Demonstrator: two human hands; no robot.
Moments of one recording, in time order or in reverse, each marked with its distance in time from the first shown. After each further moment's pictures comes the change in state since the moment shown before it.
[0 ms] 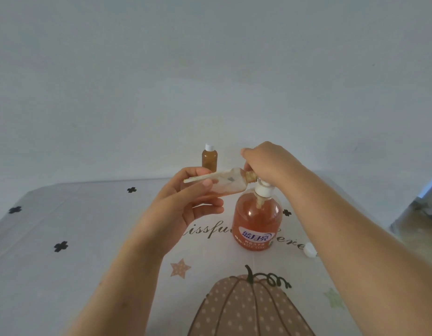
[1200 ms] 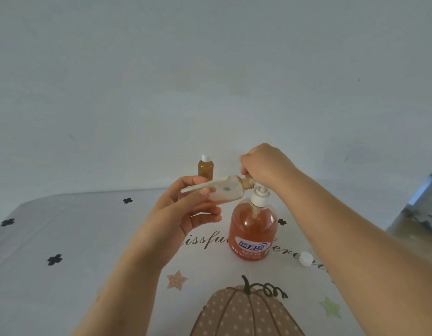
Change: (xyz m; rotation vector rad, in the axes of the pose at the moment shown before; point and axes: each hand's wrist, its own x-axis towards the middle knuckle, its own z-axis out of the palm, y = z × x) left_hand -0.003 0.003 0.005 -0.015 0.009 0.014; right_hand 0.005 -0.003 -0.009 0.011 0.074 -0.034
